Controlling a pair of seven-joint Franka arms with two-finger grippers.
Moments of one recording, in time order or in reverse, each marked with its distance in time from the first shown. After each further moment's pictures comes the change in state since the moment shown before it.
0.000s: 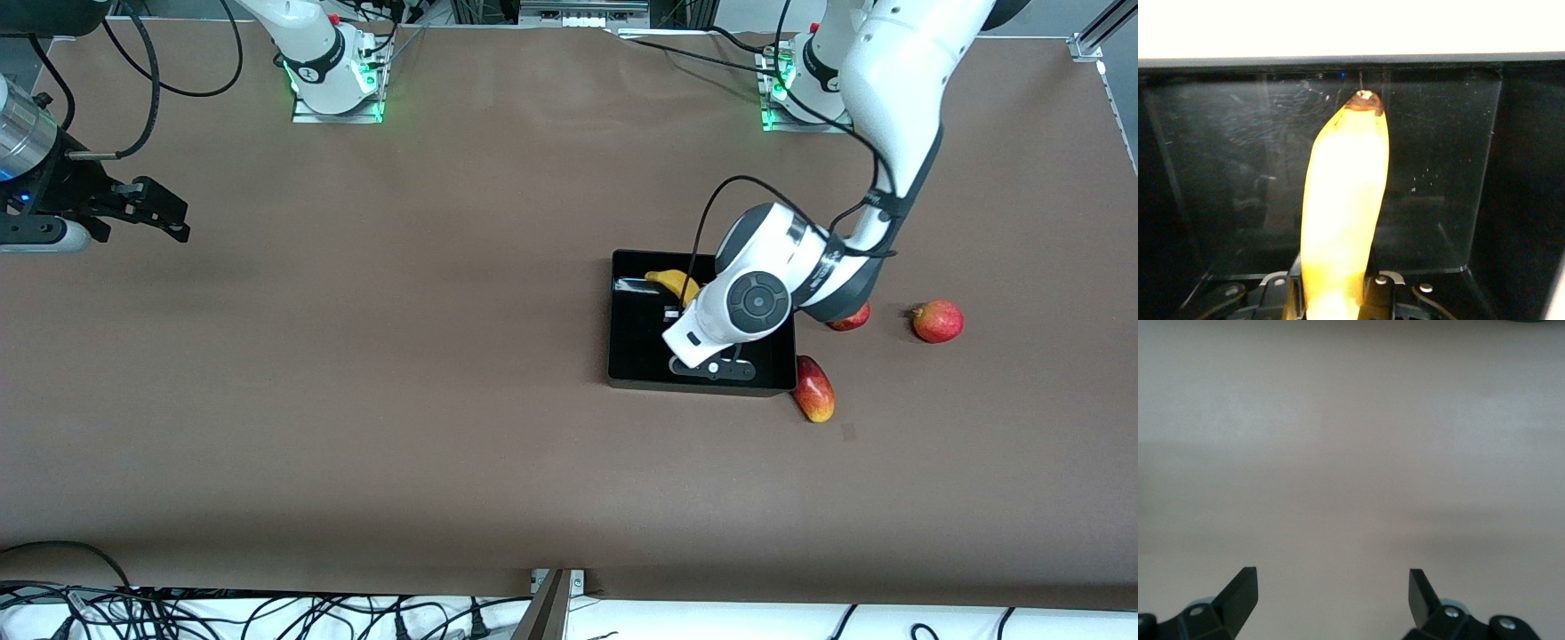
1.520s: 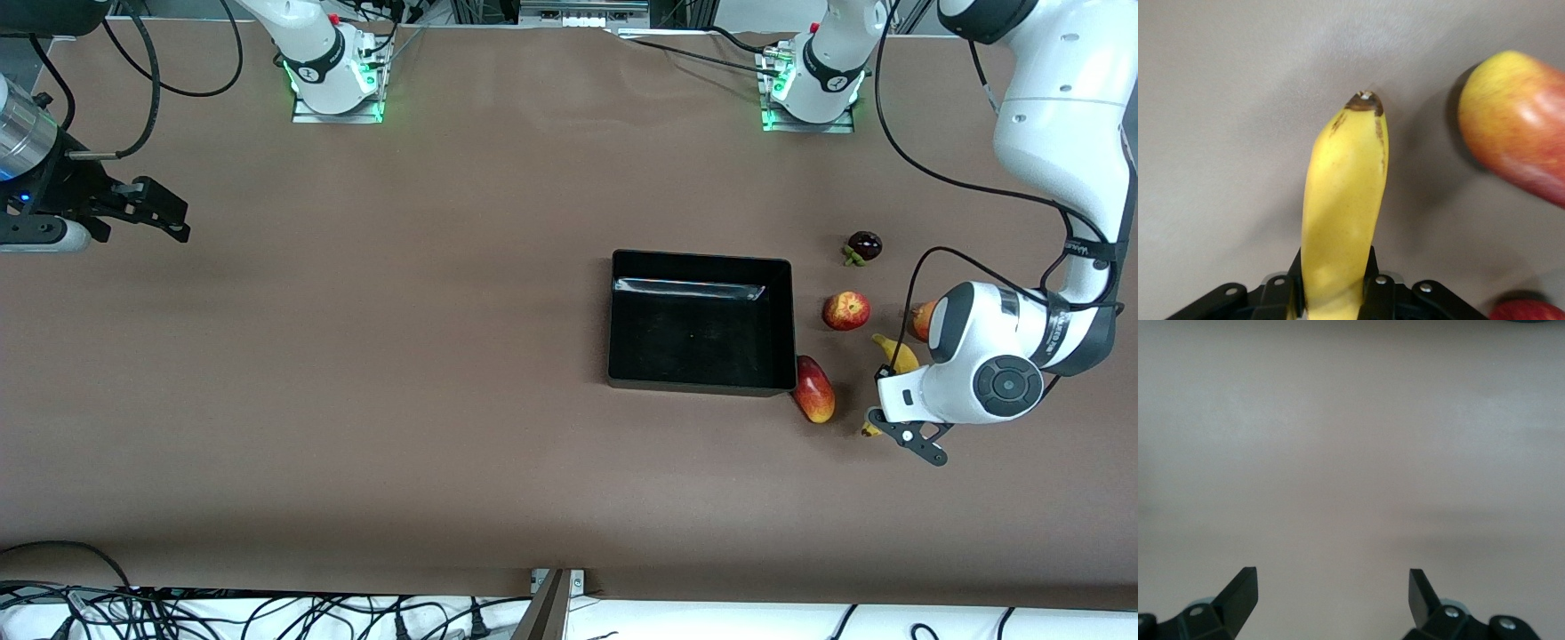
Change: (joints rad) left arm 0.445 0.158 0.032 0.059 0.366 0.164 0.892; right arm 0.000 0.000 0.000 0.001 0.000 0.000 0.000
